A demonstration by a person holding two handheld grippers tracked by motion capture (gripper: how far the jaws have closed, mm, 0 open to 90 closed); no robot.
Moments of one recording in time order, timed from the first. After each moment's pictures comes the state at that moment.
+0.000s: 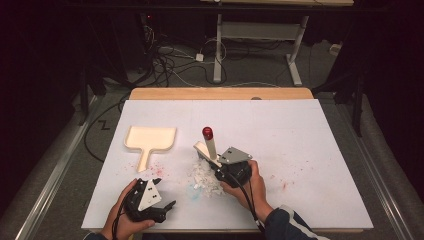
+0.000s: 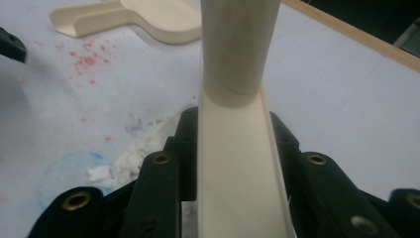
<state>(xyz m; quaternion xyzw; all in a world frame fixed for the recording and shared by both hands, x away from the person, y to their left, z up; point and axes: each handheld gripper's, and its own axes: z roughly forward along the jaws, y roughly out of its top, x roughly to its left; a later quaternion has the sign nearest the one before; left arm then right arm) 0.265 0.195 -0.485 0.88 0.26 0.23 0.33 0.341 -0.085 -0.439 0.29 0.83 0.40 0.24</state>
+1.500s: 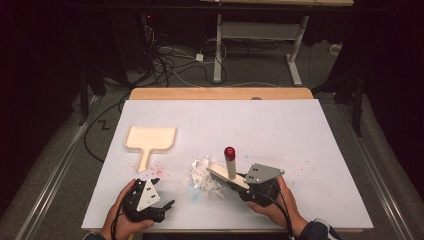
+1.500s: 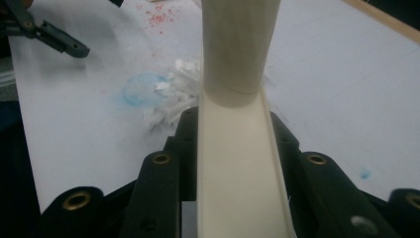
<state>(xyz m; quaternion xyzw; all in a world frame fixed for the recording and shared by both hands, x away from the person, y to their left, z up) 0.263 0.197 -0.484 0.87 0.26 0.24 0.33 0.299 -0.150 -0.427 0.22 0.87 0.41 0.18</state>
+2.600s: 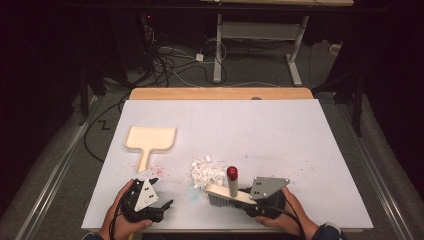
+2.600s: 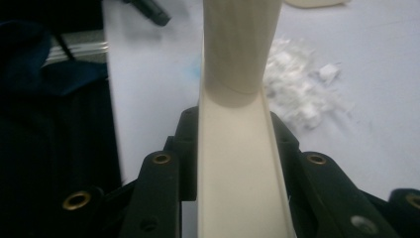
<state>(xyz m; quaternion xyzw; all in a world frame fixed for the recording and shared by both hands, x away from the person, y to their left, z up) 0.263 0.201 -0.483 0.87 0.26 0.24 0.33 0.284 -0.160 -0.432 0.12 0.90 0.41 0.11</state>
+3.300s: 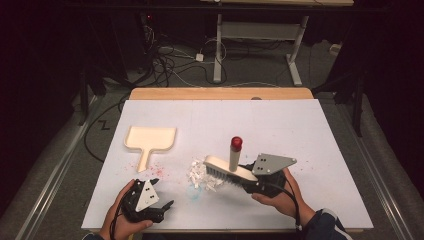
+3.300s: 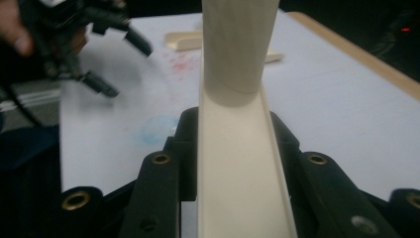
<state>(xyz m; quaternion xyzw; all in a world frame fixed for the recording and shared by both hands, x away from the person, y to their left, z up) 0.262 0.200 -0.483 0.87 0.26 0.23 0.33 0.312 -0.162 -0.395 0.17 0.85 0.47 0.16</state>
